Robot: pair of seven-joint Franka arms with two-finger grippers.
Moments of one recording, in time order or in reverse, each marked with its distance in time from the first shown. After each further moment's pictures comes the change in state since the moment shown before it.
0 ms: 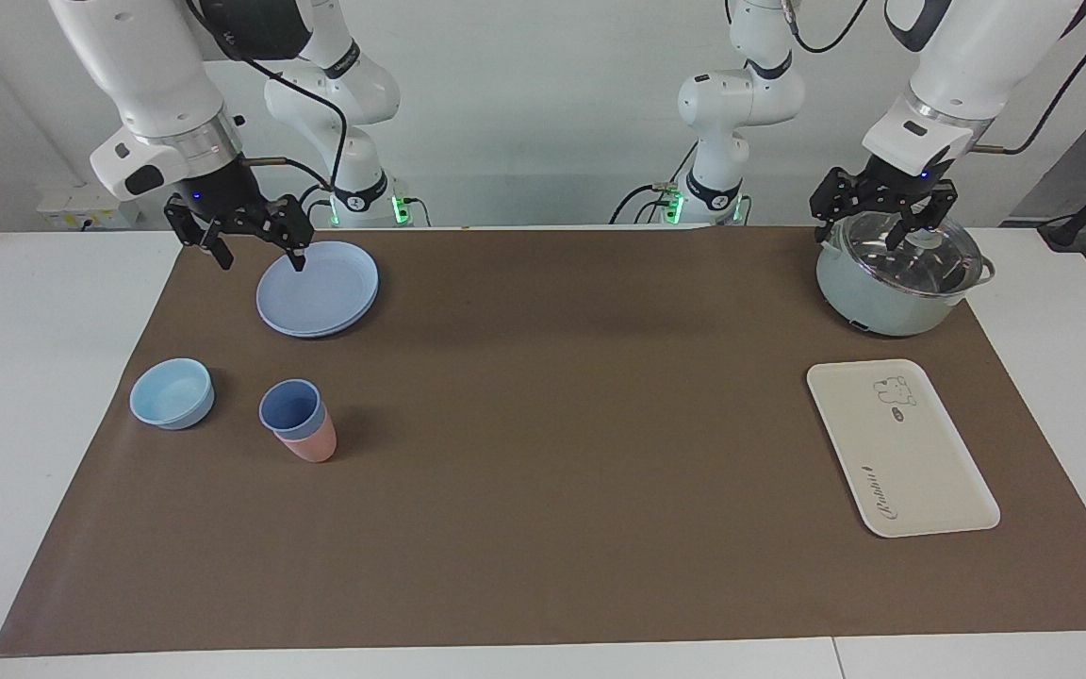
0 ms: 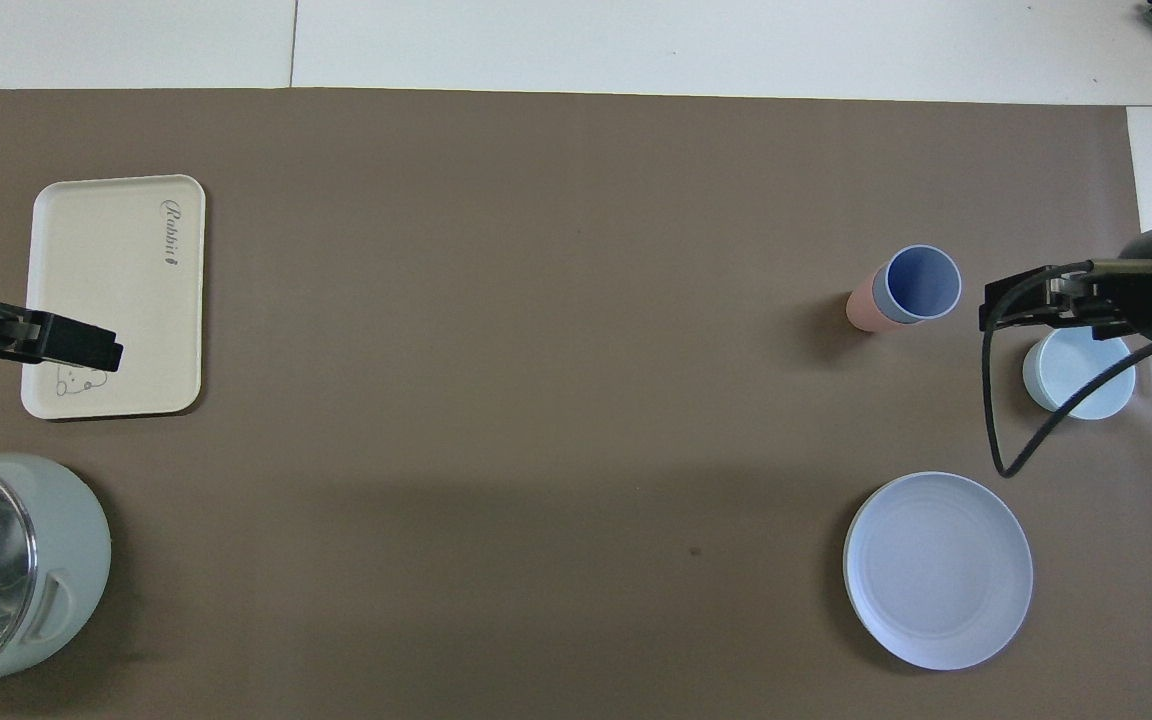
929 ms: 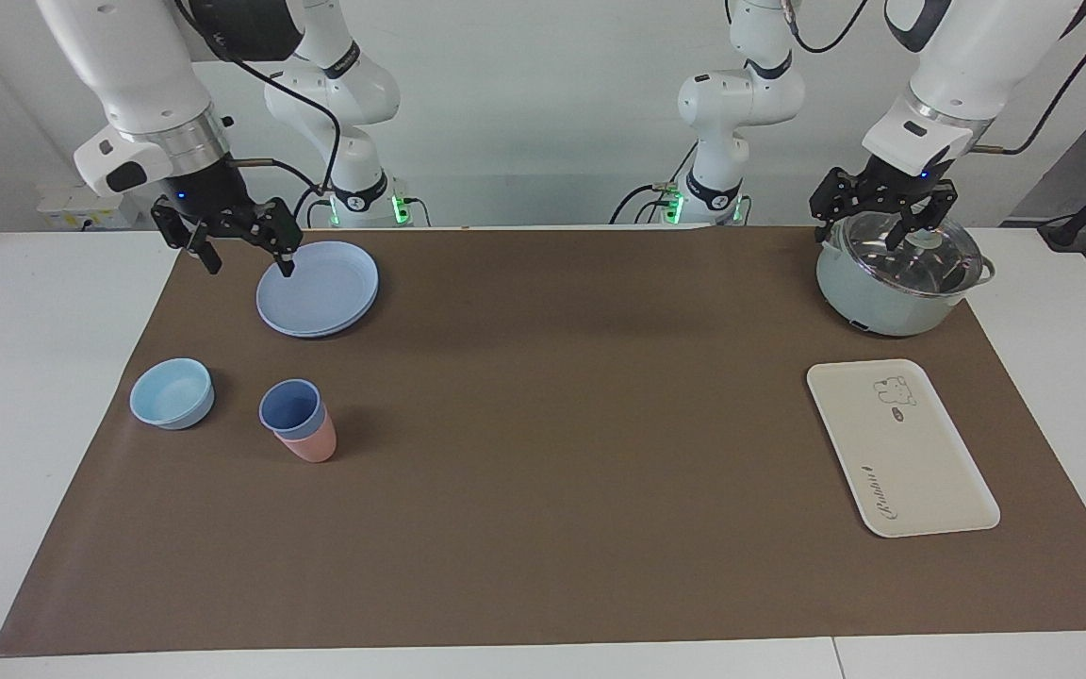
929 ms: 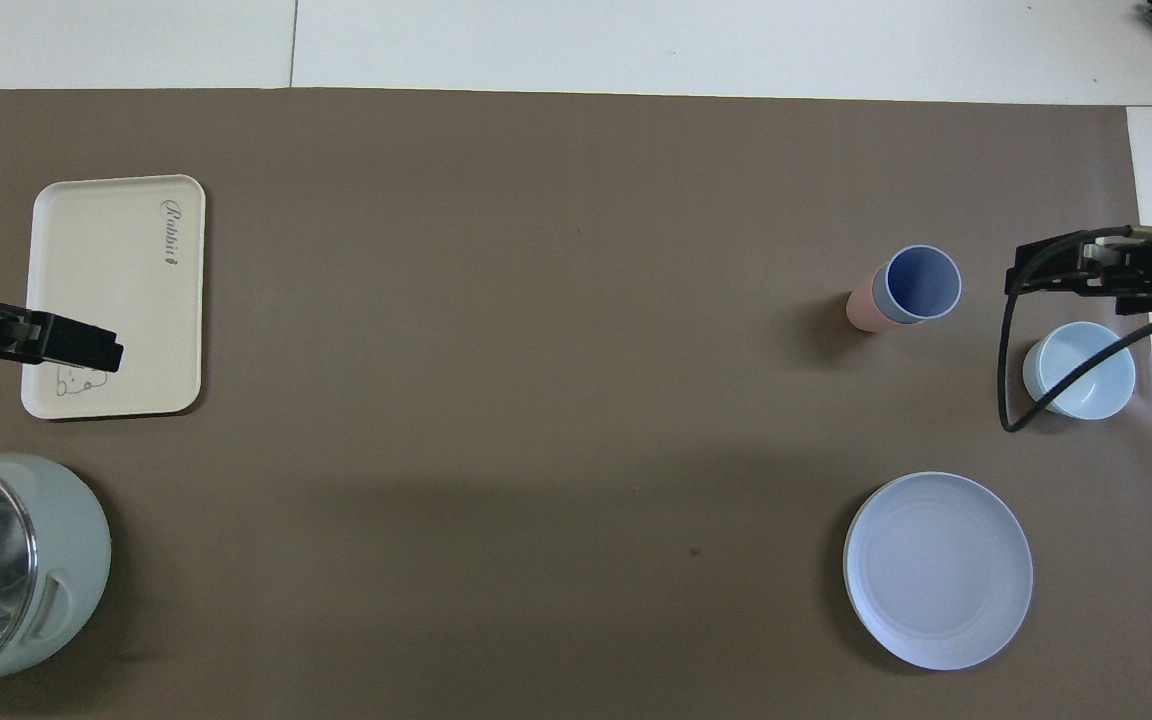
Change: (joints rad) left arm 0.000 0.000 0.000 -0.001 0.000 0.000 0.000; right arm -0.041 0.007 -0.012 -0.011 0.000 0.108 0.086
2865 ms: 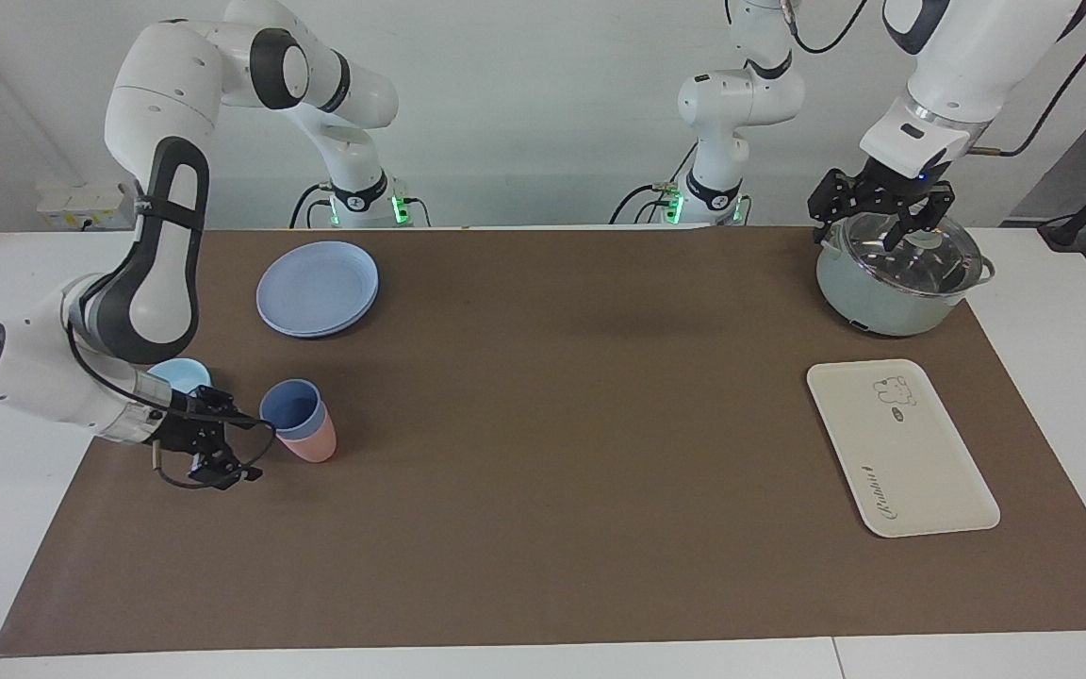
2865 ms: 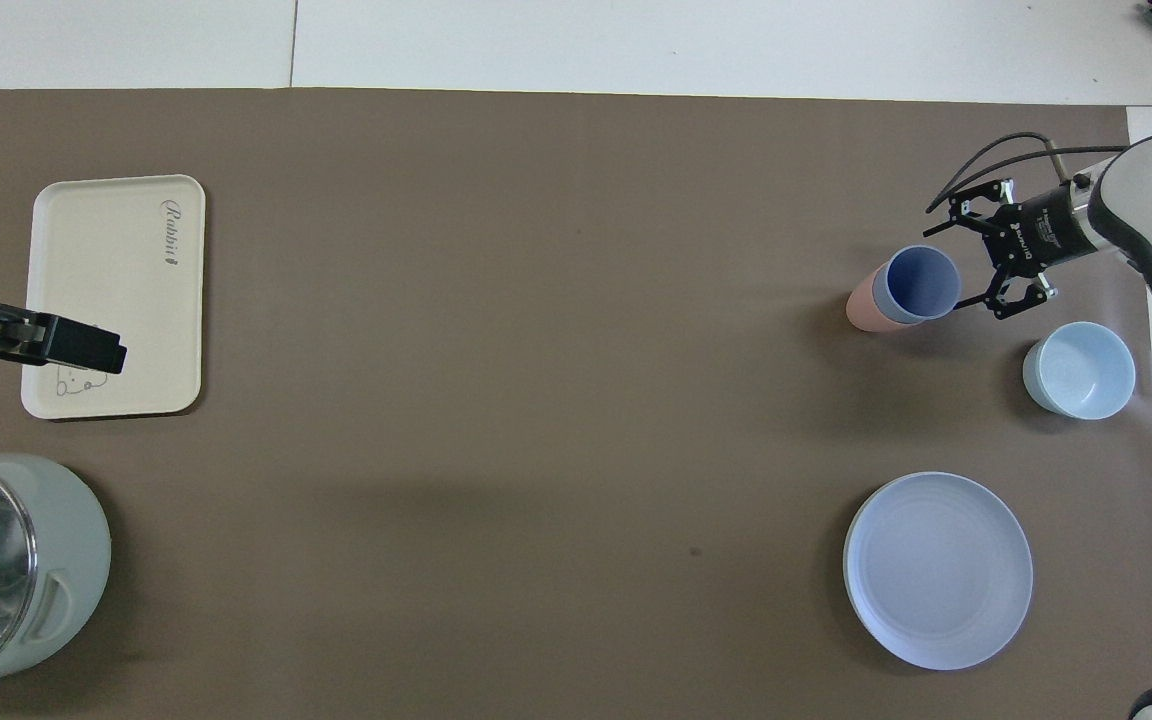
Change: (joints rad) left arm 0.000 0.000 -0.002 -0.005 0.000 0.000 0.000; right arm -0.218 0.635 -0.001 0.212 0.444 0.064 0.623
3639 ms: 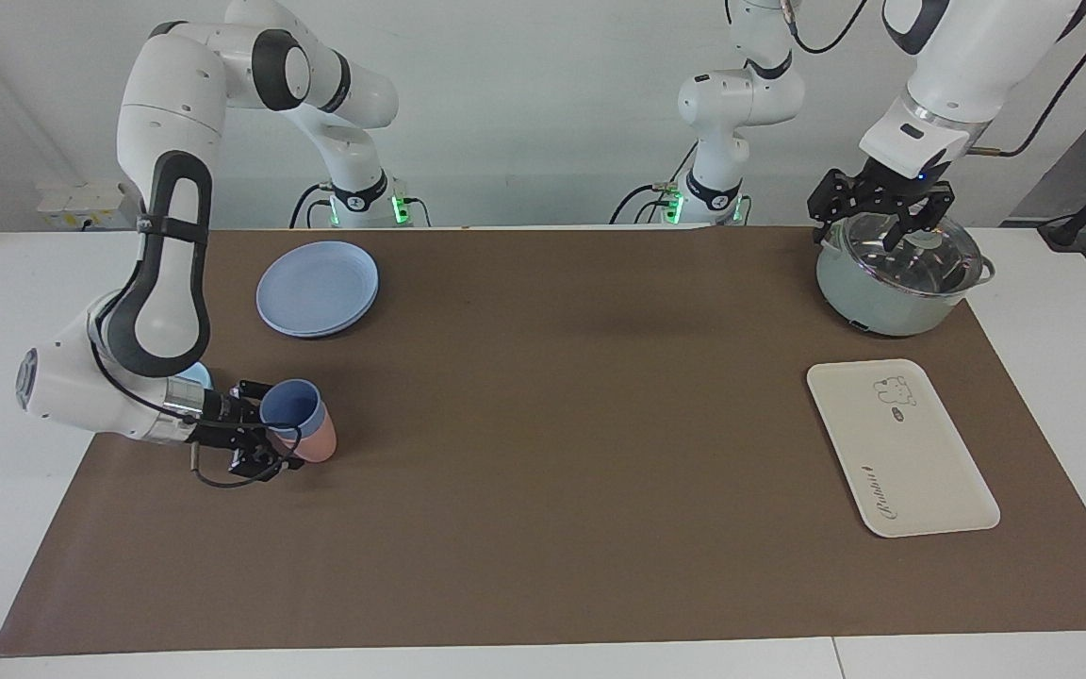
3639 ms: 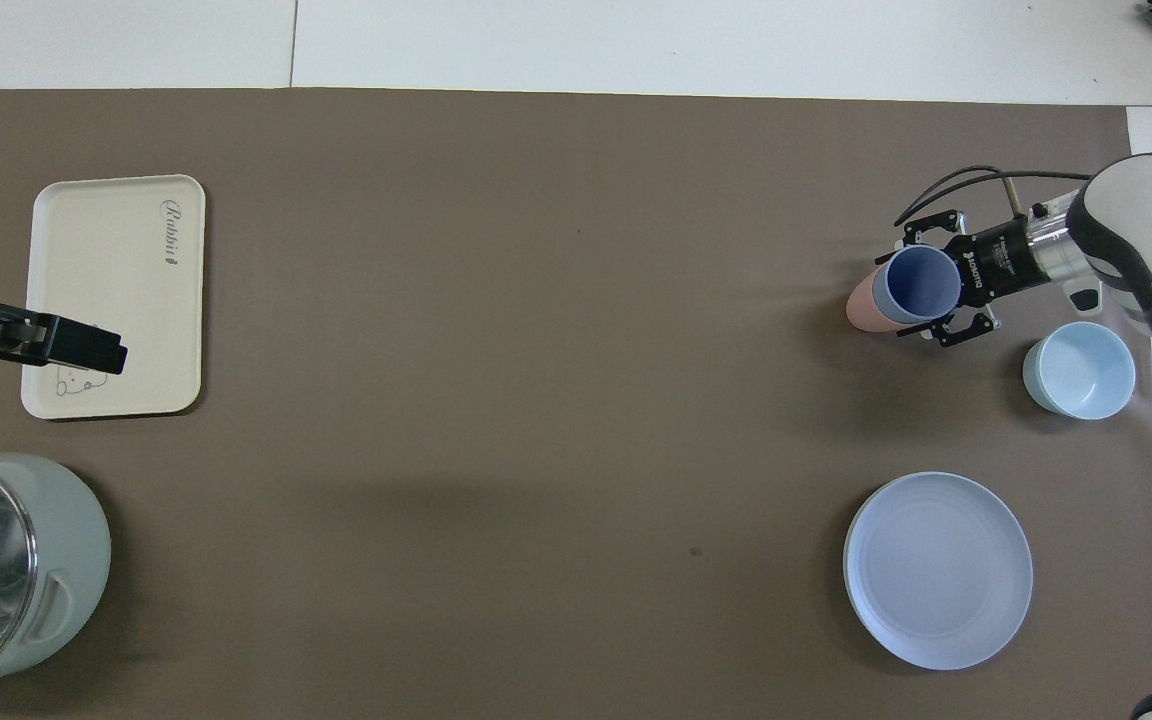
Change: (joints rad) left arm 0.000 0.000 -0.001 -0.001 0.000 0.000 0.000; right arm 0.006 -0.018 0.001 -0.121 0.195 -0.019 0.033
